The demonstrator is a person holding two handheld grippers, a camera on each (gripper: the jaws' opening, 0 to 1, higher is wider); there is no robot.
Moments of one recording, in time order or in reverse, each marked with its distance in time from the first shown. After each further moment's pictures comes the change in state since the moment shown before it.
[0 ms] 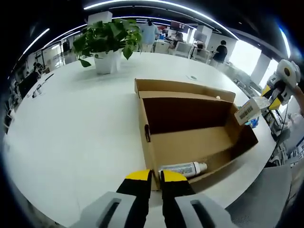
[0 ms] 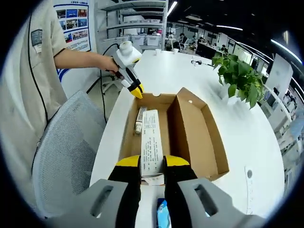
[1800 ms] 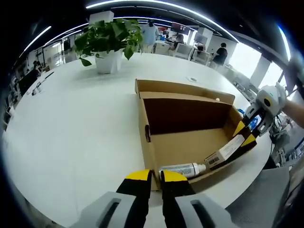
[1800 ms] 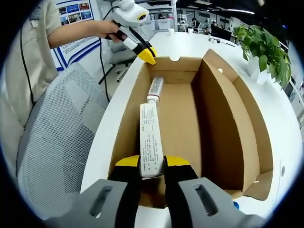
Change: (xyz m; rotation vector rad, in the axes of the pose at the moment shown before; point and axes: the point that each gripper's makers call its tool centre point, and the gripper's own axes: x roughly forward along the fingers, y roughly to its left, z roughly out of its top) left arm 0.001 0.002 0.000 -0.020 -0.012 -0.016; right arm 0.112 0.029 -0.061 0.030 0.115 0.189
